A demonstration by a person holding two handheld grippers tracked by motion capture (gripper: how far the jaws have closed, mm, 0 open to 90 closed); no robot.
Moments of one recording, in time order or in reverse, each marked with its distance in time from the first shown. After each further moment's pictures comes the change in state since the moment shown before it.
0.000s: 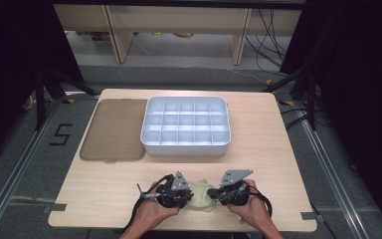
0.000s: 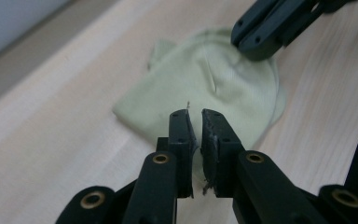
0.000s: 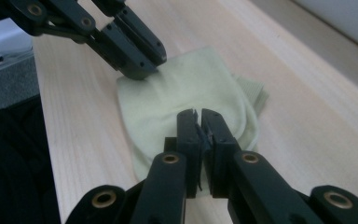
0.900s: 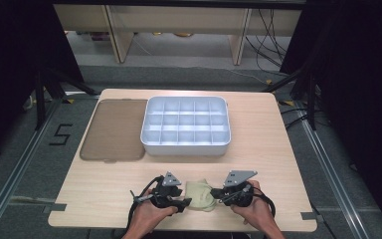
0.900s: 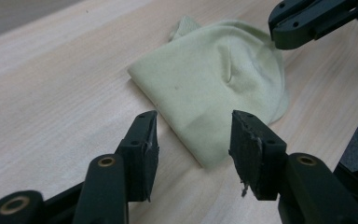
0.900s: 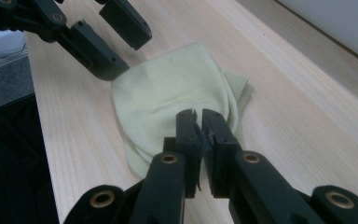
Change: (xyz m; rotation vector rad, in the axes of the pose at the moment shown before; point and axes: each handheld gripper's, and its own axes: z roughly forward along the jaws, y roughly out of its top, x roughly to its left) left arm 0.007 -0.009 -0.009 -0.002 -0.016 -0.245; right arm 0.000 -0.003 -0.009 -0.008 -0.026 0.011
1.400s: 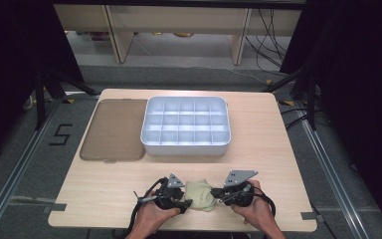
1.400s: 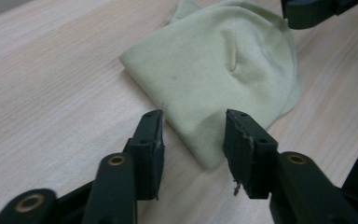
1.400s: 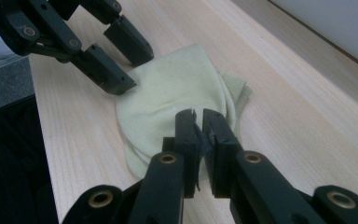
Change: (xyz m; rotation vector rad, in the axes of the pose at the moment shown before) left arm -0.007 -0.002 0.011 0.027 0.023 0.021; right arm -0.001 0.001 -0.001 -0.011 -0.003 -0.012
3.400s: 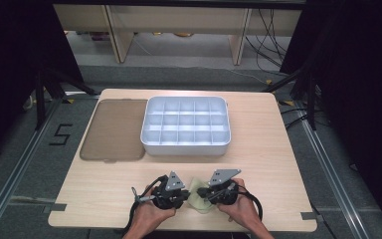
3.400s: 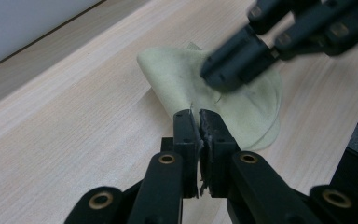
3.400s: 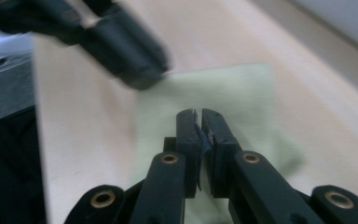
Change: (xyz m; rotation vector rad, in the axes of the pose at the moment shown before) left arm -0.003 0.008 -0.020 -0.093 0.025 0.123; right arm 0.006 0.018 0.034 -0.005 0.027 -0.011
